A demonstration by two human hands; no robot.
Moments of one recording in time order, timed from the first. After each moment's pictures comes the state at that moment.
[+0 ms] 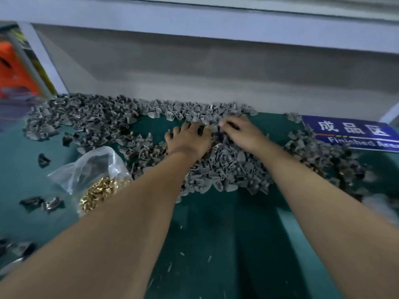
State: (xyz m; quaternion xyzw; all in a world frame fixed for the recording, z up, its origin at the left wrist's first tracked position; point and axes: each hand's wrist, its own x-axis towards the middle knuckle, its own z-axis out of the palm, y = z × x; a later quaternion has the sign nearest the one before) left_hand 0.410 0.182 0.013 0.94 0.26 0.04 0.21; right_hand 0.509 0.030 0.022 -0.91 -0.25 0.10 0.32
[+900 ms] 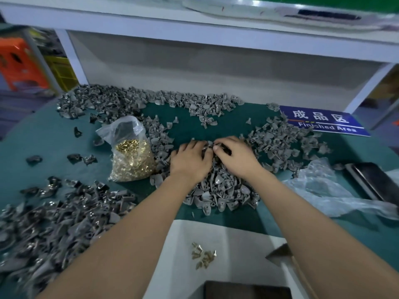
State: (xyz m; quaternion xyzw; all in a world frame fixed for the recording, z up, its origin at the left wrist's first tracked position) left_hand 0.271 0.091 0.012 0.95 0.20 0.07 0.22; right_hand 0.365 -0.047 0.013 -0.90 -0.32 0.02 0.30
